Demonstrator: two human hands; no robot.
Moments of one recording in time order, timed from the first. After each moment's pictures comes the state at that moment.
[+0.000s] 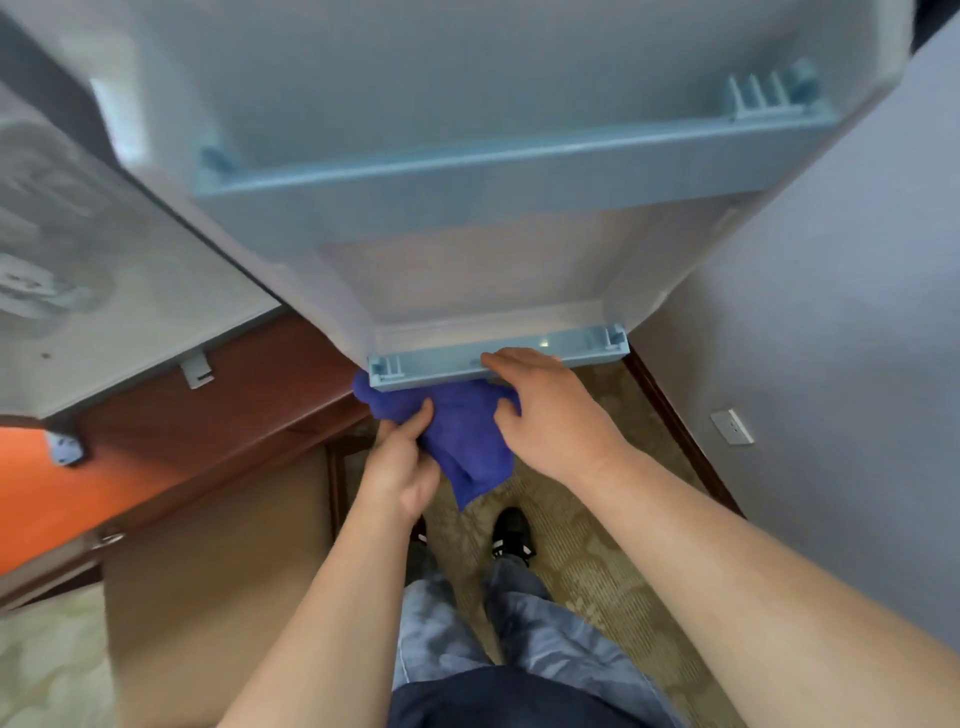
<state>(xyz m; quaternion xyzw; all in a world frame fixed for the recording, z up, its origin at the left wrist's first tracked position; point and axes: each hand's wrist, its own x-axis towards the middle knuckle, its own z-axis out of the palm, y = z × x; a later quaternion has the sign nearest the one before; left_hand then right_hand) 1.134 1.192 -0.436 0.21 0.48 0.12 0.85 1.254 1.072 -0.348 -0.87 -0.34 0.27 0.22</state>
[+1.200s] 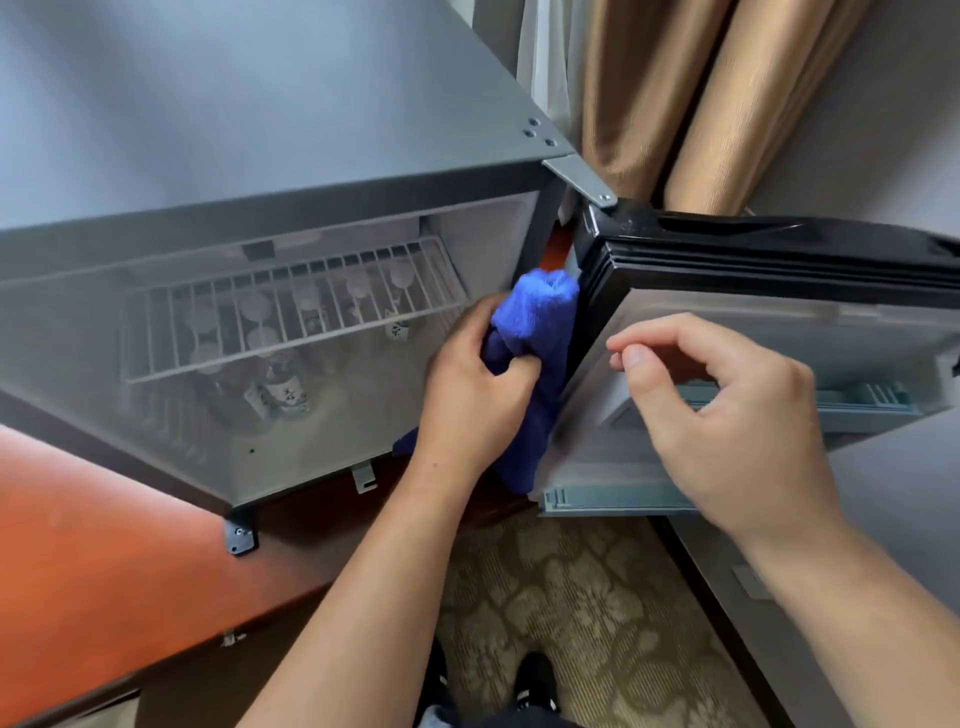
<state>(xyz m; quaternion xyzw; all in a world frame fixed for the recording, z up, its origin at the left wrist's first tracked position) 1.108 1.379 -0.159 0.70 0.26 0.27 0.60 1.165 1.223 -0.088 -0.84 -0.37 -0.08 0.39</state>
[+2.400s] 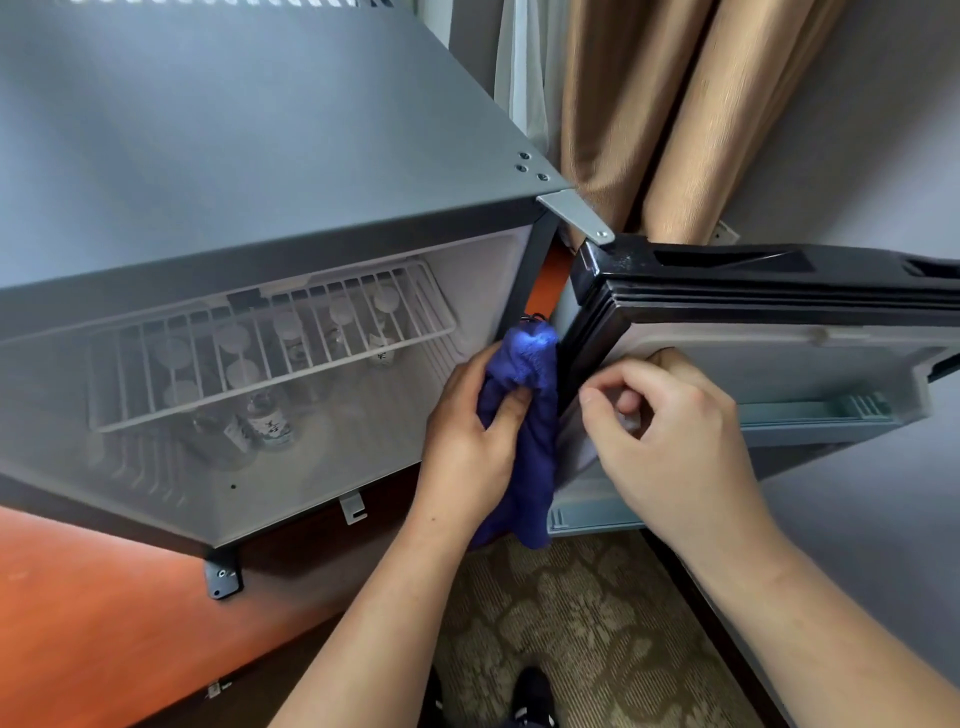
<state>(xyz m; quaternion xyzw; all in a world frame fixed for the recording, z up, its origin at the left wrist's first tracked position) 1.109 1.382 -0.195 0.69 0.24 0.25 0.64 1.172 1.247 -0.118 -0.89 -0.29 -0.08 0.33</state>
